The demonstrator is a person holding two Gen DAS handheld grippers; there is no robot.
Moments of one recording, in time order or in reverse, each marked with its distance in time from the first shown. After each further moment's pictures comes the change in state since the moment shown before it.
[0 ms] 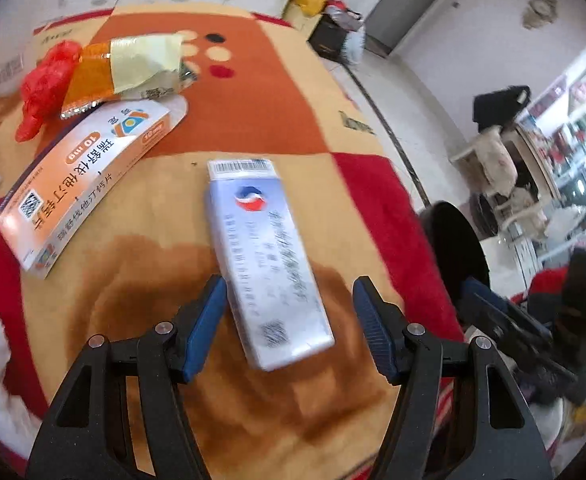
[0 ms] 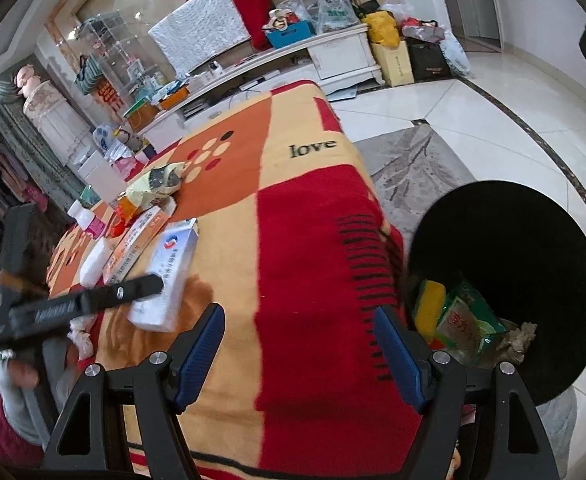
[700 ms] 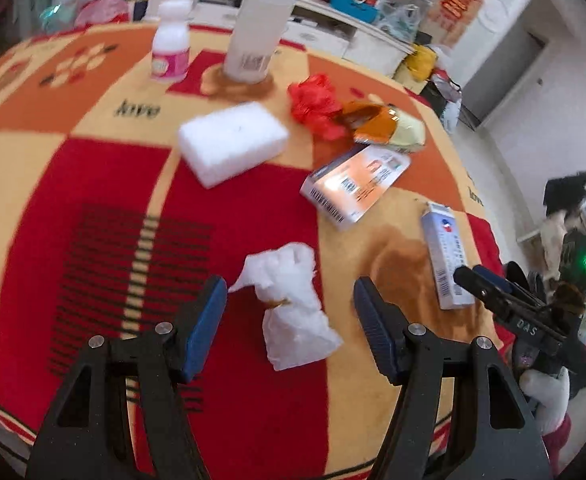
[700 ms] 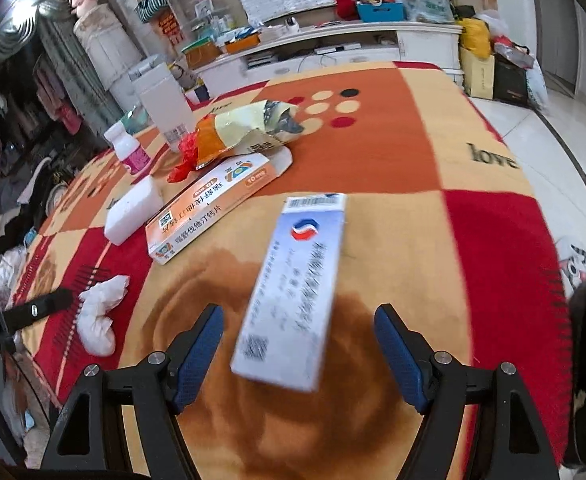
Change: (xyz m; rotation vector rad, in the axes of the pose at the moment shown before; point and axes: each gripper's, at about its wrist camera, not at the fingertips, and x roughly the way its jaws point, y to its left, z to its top) left arm -0.118 0.133 -0.070 -0.274 -0.164 0.255; right arm 0.096 0.132 0.010 -0.250 0.117 0.055
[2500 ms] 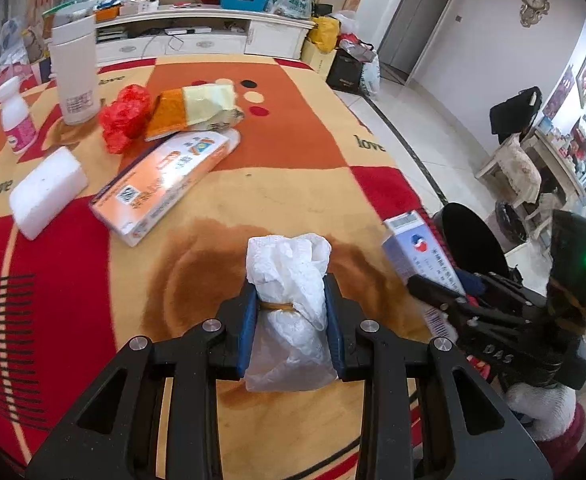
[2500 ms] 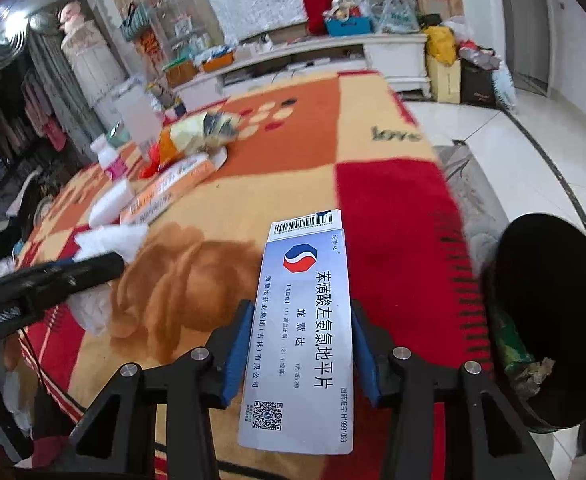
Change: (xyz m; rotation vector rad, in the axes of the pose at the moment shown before) left arm 0.028 -0.154 -0.023 0.315 -0.001 -0.137; right arm -0.070 -0.065 -0.051 0.048 -0.088 -0.061
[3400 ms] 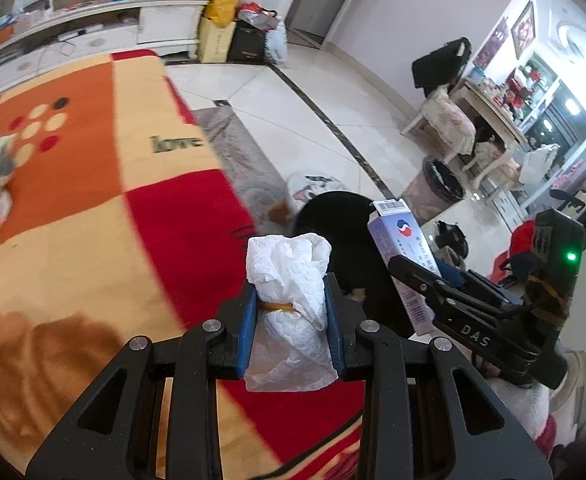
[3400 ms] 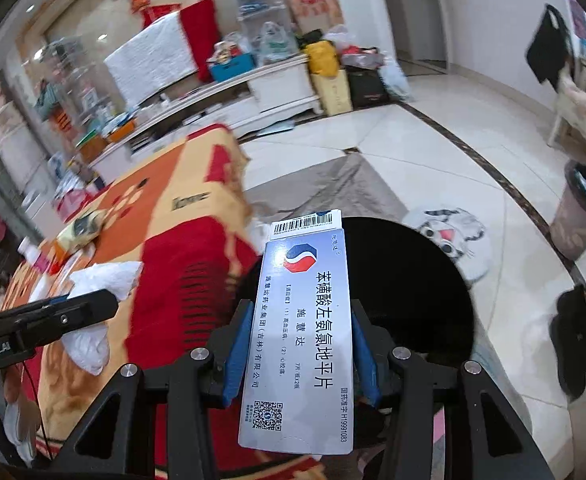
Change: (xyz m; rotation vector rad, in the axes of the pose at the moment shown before) left arm 0.082 -0.166 0.047 0.172 0.110 -0.243; right arm -0.078 -0.161 -0.010 0.272 -0.120 -0.215
